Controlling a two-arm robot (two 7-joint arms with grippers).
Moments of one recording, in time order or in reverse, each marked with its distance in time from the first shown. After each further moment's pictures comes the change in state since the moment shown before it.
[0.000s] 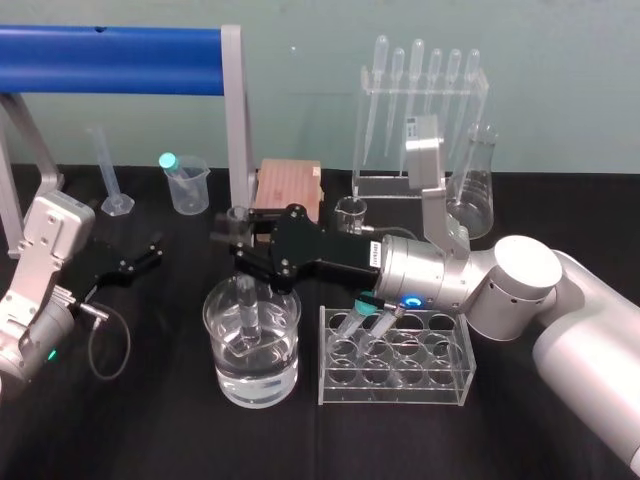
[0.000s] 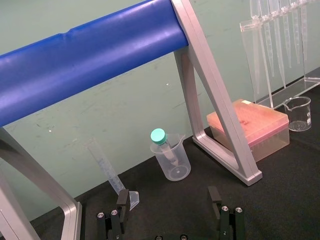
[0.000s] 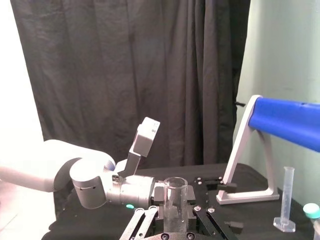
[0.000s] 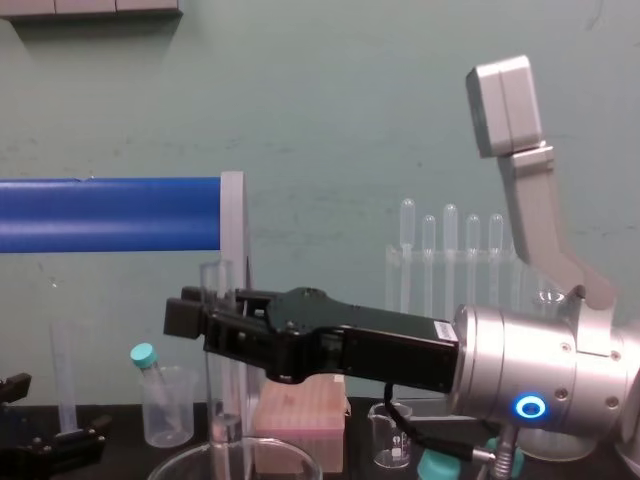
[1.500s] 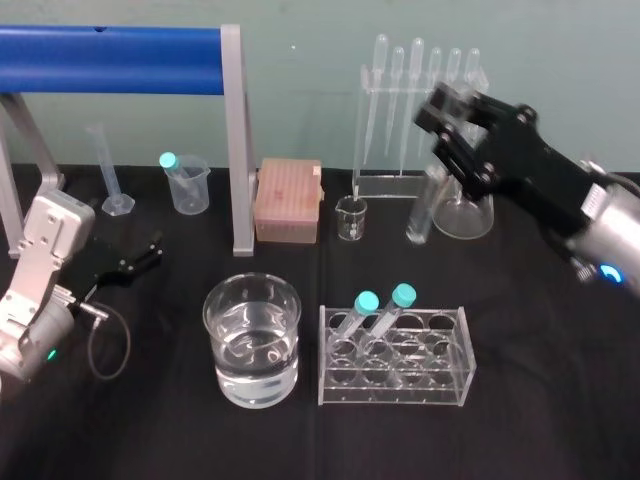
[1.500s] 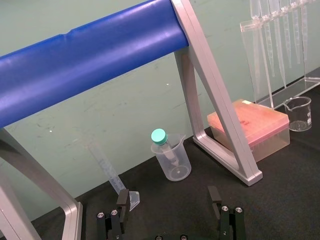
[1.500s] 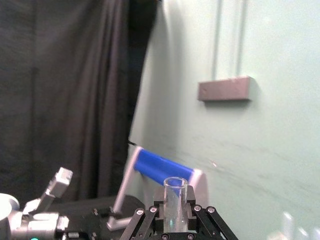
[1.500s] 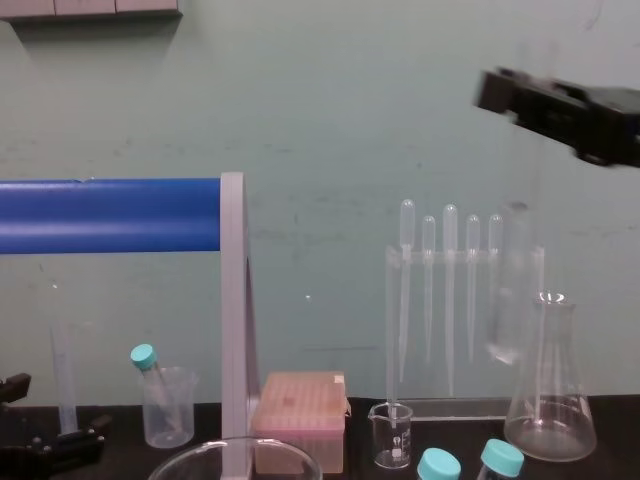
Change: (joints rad) left arm 0.000 0.000 0.000 0.000 0.000 0.000 0.000; right arm -0.358 0.335 0.377 -0.570 0.007 -0.039 -0.367
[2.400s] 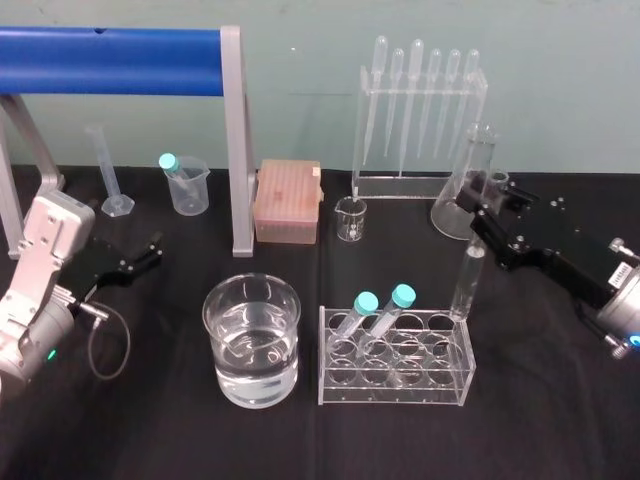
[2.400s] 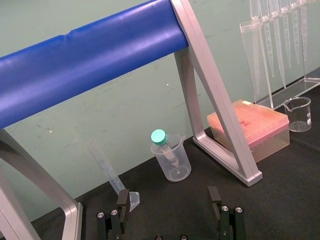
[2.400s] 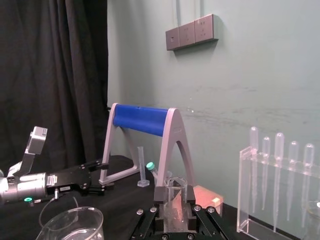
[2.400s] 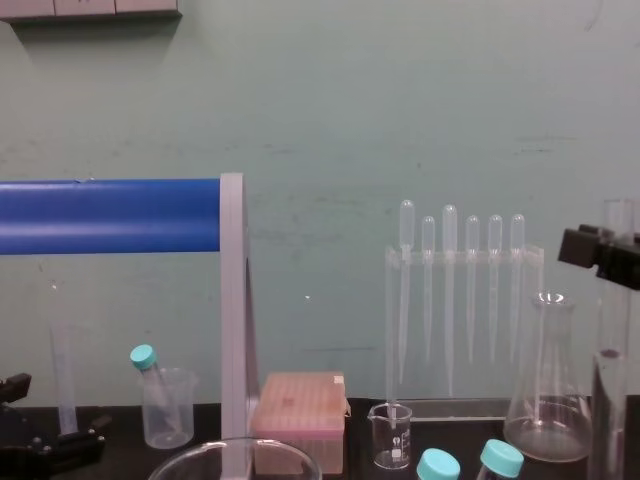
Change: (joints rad) left arm 0.000 0.000 0.000 0.000 0.000 0.000 0.000; right arm -0.175 0.024 0.090 -0.006 0.001 0.109 -0.059
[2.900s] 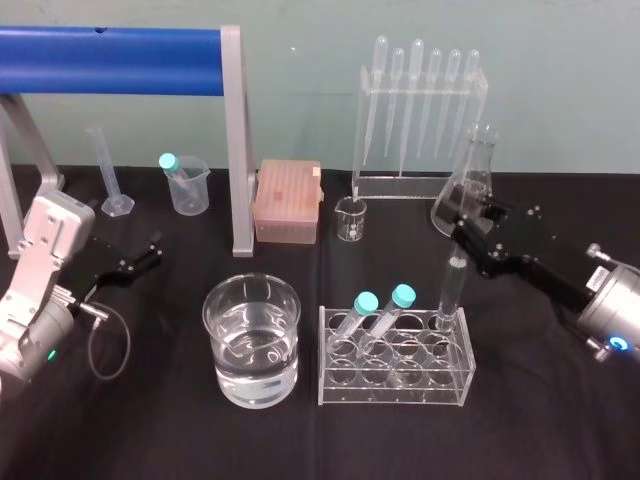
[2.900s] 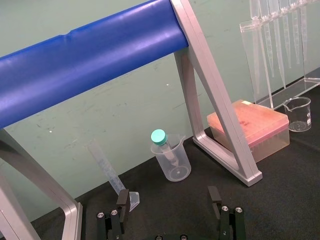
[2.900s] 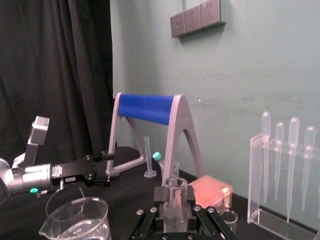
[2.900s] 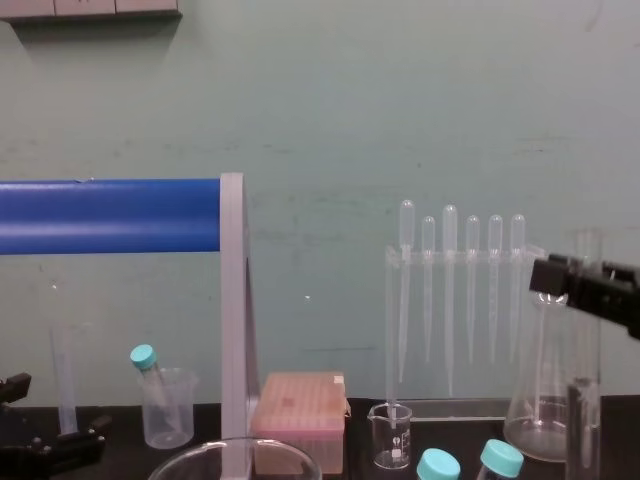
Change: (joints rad) left arm 0.000 0.000 0.000 0.000 0.000 0.000 0.000; right arm 0.044 -0.021 -0.045 0.053 -0.007 0.027 0.024
